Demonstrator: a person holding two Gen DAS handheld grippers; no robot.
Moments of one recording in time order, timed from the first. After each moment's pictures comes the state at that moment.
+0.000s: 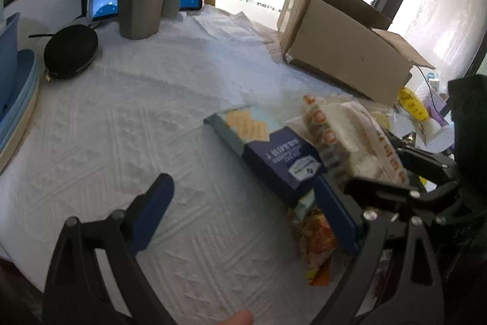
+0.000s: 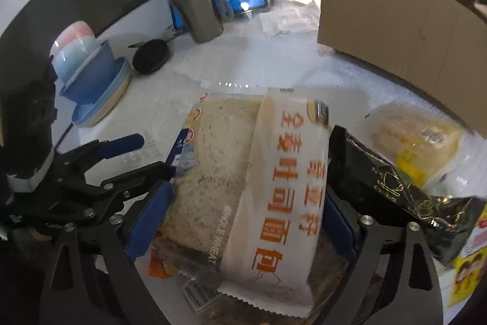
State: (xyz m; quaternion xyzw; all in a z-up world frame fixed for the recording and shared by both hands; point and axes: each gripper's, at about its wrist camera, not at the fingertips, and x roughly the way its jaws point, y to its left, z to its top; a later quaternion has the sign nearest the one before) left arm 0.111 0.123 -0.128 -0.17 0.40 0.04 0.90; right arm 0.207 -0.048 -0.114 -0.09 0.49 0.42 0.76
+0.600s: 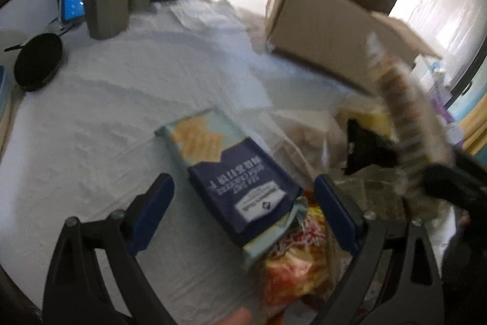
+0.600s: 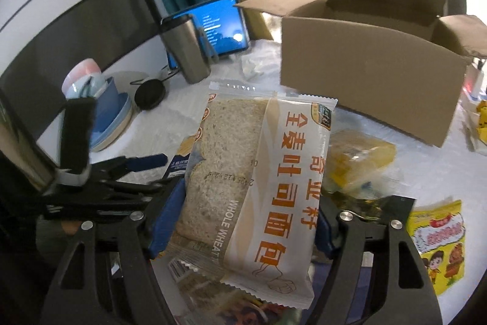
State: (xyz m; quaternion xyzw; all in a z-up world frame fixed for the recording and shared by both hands) left arm 0.161 0.093 -0.133 -0.16 0.44 0.03 0.88; right arm 0.212 -0.114 -0.071 -0.05 0.43 0.41 0.80
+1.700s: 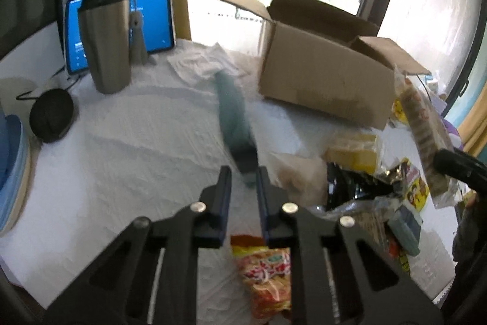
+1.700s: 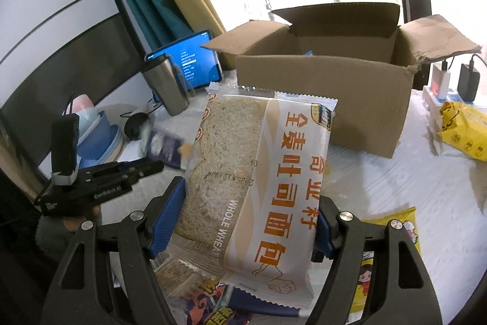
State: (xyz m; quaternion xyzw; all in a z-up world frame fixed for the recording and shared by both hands) left arm 0.158 0.093 -0.082 -0.12 0.37 0.04 0.92; right arm 0.226 -0.163 -0.044 -0.02 0.40 0.39 0.83
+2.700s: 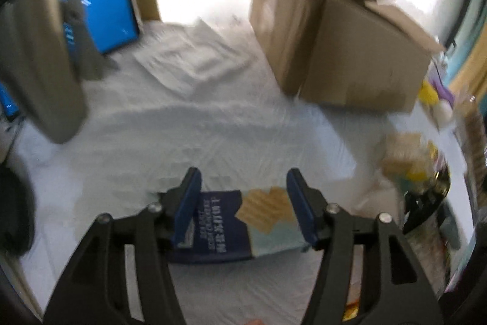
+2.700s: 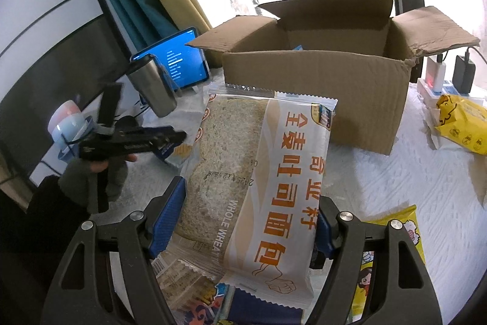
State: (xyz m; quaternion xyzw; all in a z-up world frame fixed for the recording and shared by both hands) left arm 0.271 0.162 -0.127 -0.06 0.45 -0.07 0.89; right arm 0.232 -0.150 -0.052 -0.01 0.42 0.35 0.84
